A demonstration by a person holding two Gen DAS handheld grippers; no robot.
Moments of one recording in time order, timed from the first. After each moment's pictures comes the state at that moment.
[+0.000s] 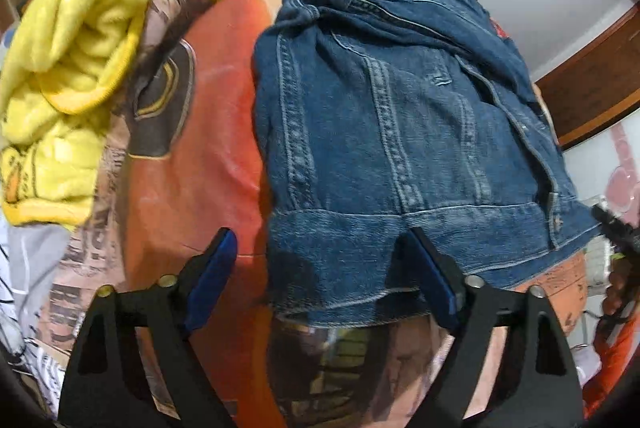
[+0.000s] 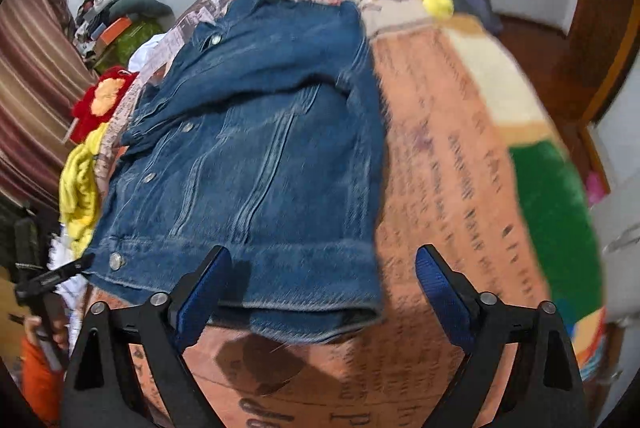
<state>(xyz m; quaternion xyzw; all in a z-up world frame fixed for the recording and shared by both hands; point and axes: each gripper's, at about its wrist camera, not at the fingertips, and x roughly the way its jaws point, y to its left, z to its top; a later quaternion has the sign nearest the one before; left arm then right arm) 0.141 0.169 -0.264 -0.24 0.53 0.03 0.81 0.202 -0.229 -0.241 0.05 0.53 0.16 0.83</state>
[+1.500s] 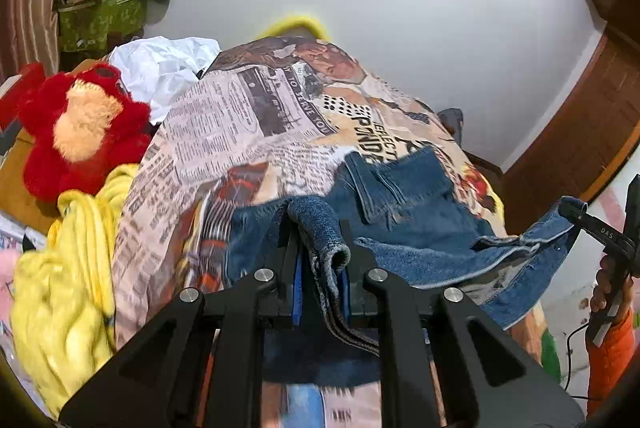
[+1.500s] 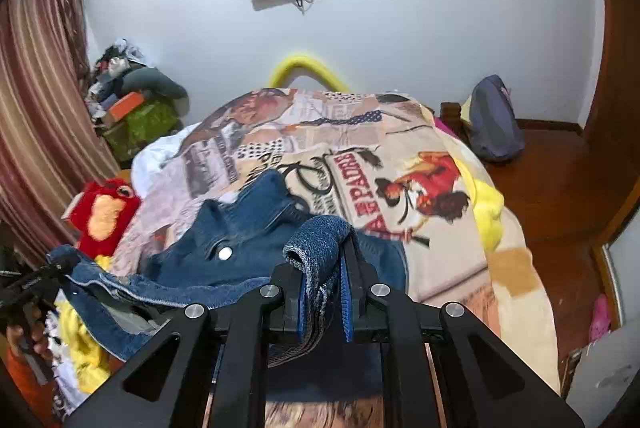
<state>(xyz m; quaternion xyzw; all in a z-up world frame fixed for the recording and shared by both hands) 0.374 0.242 -0.116 -0.19 0.37 0.04 0.91 0.454 -0.146 -0.113 0.03 0.37 0.17 0.91</state>
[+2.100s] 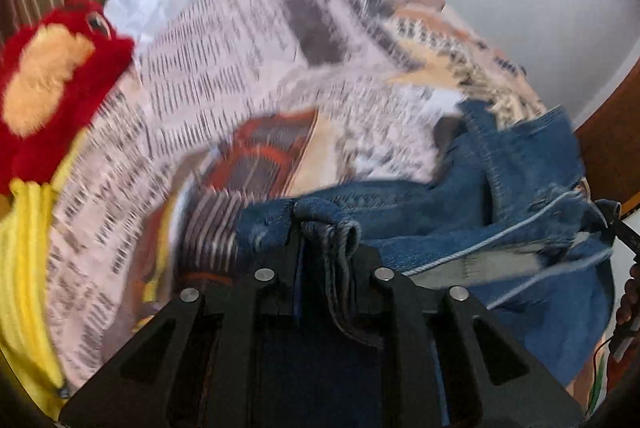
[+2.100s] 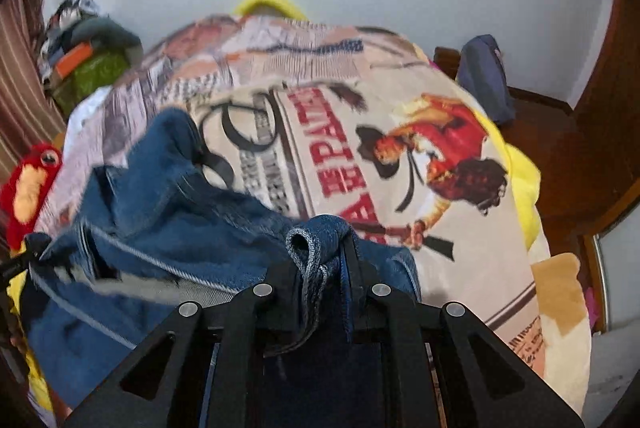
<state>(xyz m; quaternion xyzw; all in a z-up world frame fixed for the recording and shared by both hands) 0.483 0.269 -0.255 -0.18 0.47 0.10 0.86 0.563 -0.114 -0.252 -0.02 0.46 0.12 0.88</state>
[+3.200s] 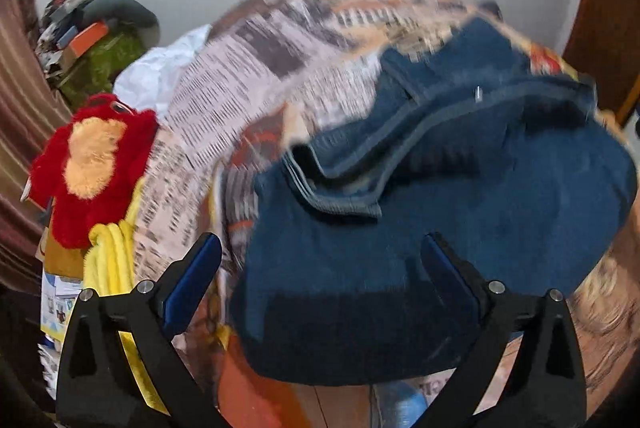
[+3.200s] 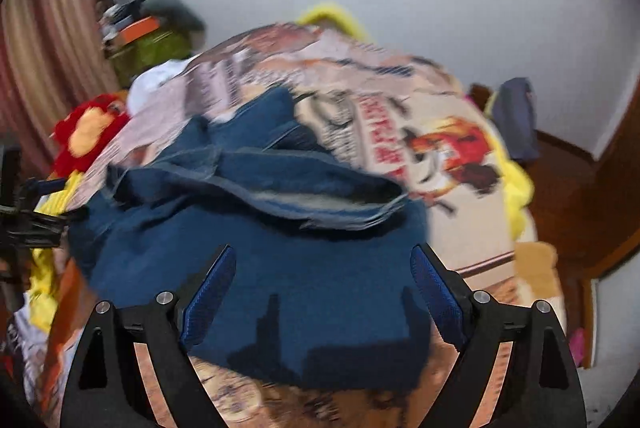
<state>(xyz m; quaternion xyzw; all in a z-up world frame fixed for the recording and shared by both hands) 0.408 0.194 -0.211 0.03 0.48 0.09 0.87 0.443 -0.107 -0.197 -0.08 0.43 0.22 0.87</state>
